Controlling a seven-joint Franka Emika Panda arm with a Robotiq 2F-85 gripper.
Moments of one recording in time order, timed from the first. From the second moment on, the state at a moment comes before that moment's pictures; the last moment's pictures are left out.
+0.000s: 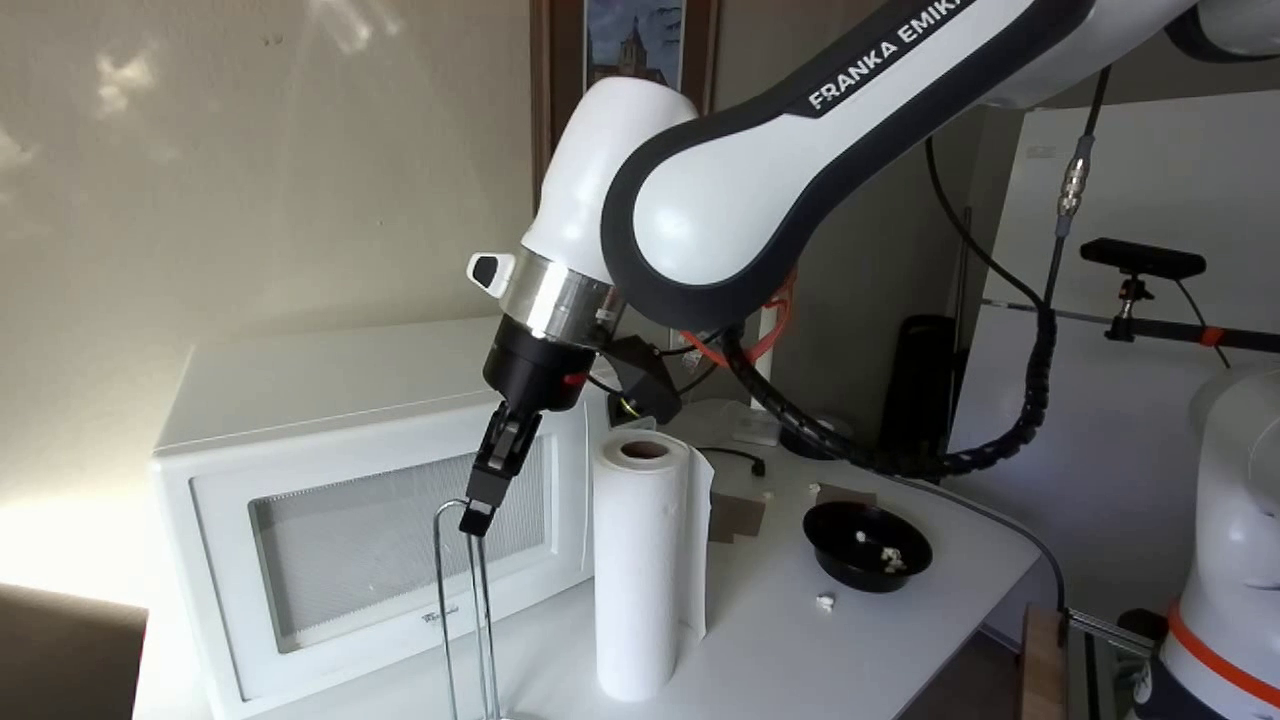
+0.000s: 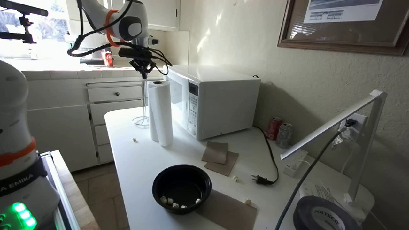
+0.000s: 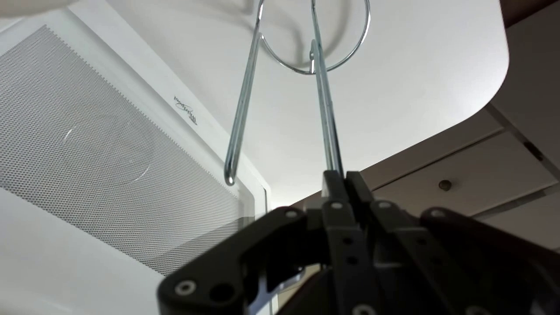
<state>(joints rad) 0.26 0.03 0.29 -2.24 0.18 2.63 -0.32</state>
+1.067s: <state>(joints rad) 0.27 -0.01 0.29 -2.28 0.16 2.63 -0.24</state>
